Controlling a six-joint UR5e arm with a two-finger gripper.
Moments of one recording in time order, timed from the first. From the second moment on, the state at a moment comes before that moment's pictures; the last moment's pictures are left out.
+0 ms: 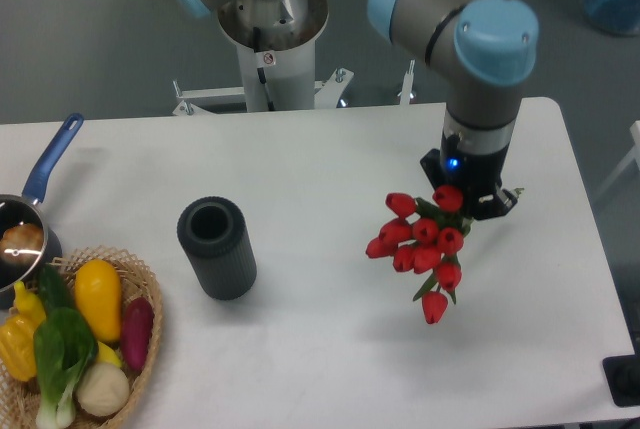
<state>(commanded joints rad) 2.62 -1.93 -1.46 -1.16 1.56 1.42</state>
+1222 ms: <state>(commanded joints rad) 2.55 -2.02 -1.58 -1.09 1.61 1.41</state>
